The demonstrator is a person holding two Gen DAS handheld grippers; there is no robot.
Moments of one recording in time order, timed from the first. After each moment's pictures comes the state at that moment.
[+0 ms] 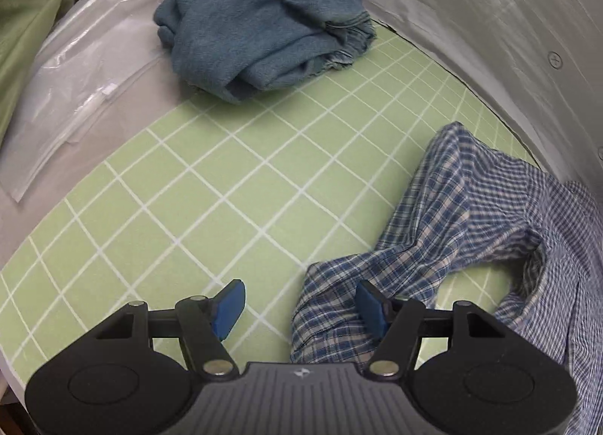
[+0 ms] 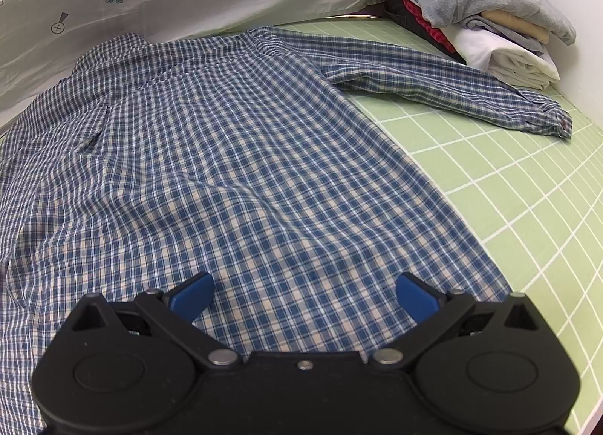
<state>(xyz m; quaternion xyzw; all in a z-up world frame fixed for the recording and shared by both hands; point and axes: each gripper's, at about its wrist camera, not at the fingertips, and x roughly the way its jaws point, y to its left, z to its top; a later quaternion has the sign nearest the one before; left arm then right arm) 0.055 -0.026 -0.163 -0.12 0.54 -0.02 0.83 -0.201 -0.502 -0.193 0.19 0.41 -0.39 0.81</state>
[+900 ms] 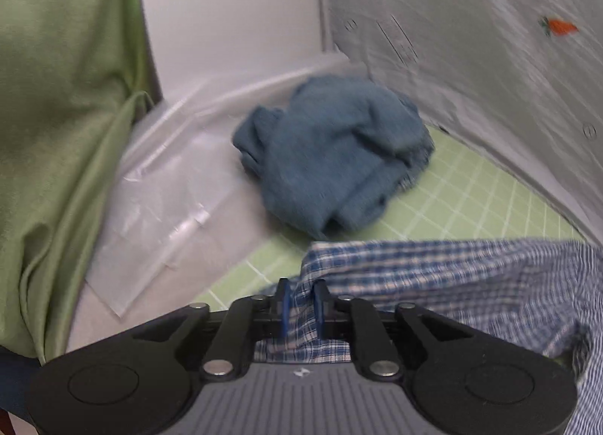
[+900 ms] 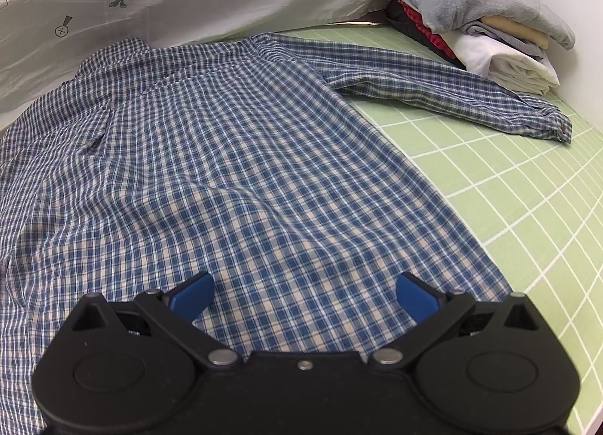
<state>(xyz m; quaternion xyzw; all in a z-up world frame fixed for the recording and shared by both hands) 0.071 0.028 -0.112 -0.07 0.40 0.11 0.91 -0.205 -0.500 -0.196 0.18 0.40 -0.39 0.81</state>
